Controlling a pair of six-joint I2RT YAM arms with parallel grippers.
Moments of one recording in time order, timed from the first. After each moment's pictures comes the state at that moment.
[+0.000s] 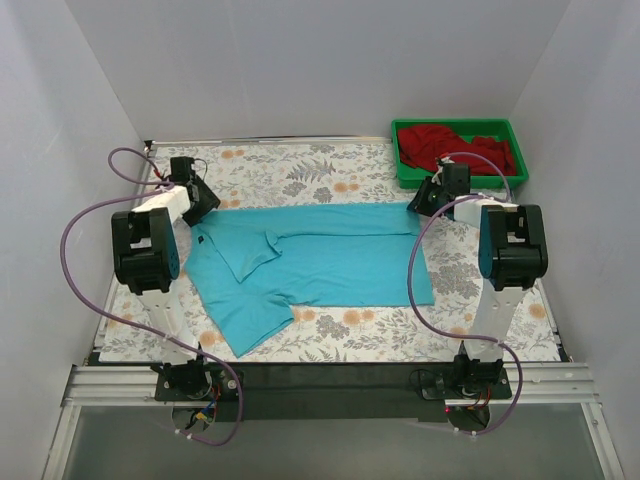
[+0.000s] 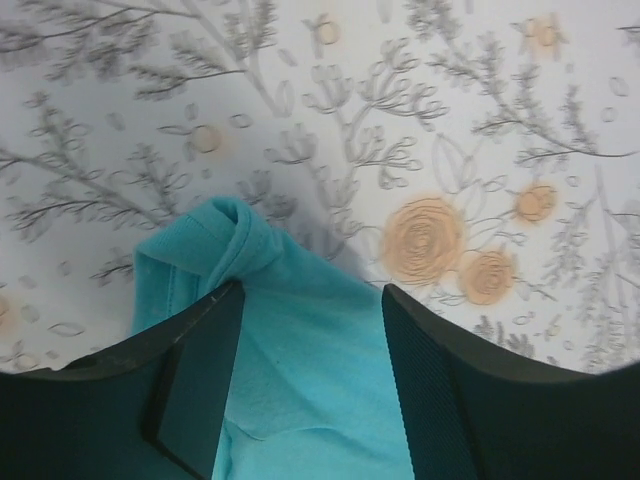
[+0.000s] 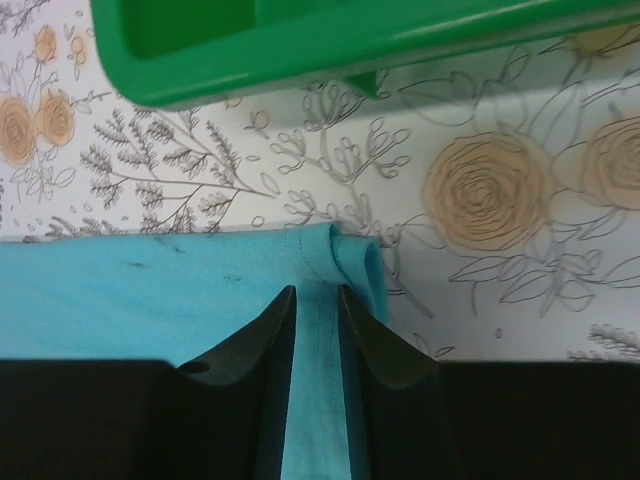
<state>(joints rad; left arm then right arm) 0.09 2.01 1.36 -0.33 -0.14 -0.61 0.05 1.99 1.20 0.01 -0.27 0.36</state>
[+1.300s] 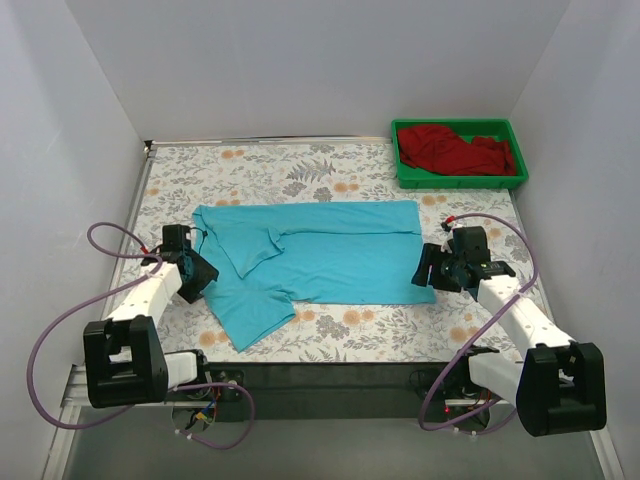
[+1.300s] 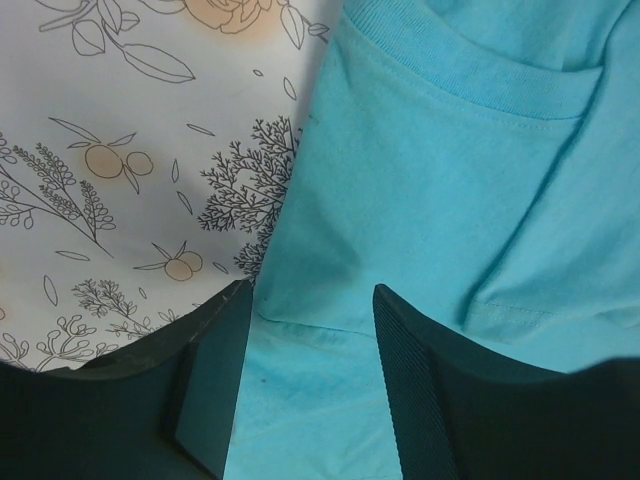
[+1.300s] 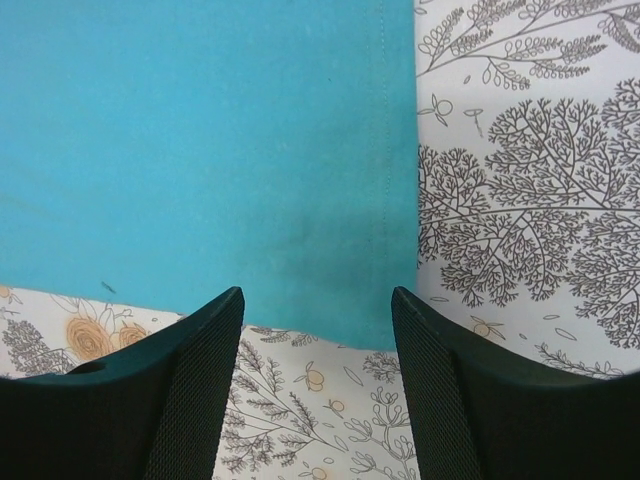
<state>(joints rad) 0.08 1.23 0.65 -0.58 -0.10 -0.79 0.14 1.08 0.57 -0.45 -0.20 0.29</state>
